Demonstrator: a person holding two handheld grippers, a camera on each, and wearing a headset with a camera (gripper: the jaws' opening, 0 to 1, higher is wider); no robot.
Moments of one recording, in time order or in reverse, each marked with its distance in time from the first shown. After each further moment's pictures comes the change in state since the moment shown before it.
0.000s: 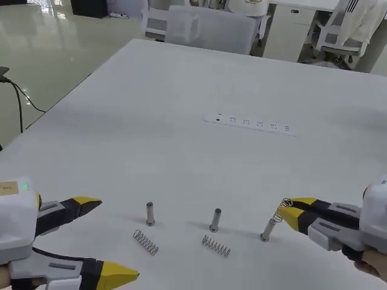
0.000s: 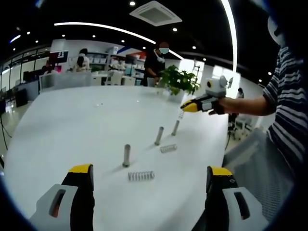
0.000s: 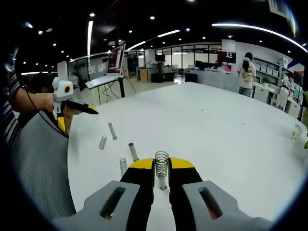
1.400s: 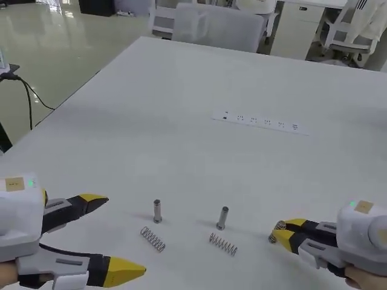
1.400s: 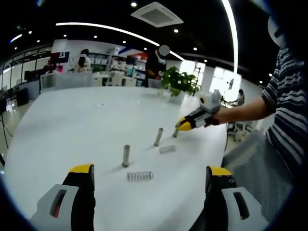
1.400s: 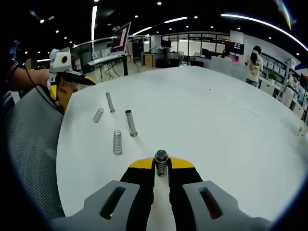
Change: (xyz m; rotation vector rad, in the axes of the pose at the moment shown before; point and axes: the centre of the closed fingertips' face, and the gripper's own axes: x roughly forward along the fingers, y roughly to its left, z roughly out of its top) left arm -0.004 -0.004 0.002 -0.004 -0.008 0.005; right arm 0.027 0.004 -0.061 -0.059 0.136 0.031
